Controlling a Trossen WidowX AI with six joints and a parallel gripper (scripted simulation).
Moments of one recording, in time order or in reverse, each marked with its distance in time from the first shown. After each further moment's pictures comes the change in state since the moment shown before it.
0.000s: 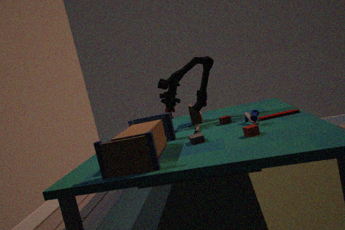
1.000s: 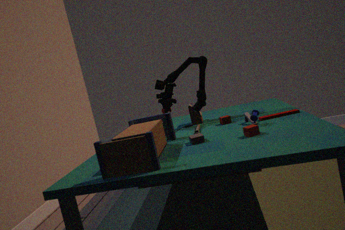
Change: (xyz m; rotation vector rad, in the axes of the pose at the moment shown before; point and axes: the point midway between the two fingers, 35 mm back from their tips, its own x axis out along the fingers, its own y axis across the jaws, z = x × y) arm 0.000 -0.050 0.002 0.010 0.003 -0.011
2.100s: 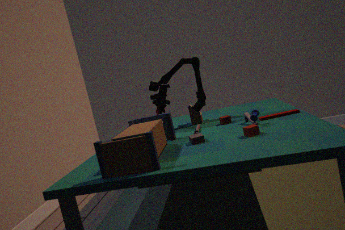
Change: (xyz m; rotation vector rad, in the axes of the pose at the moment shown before) arm 0.011 -0.044 0.026 0.003 0.003 -0.014
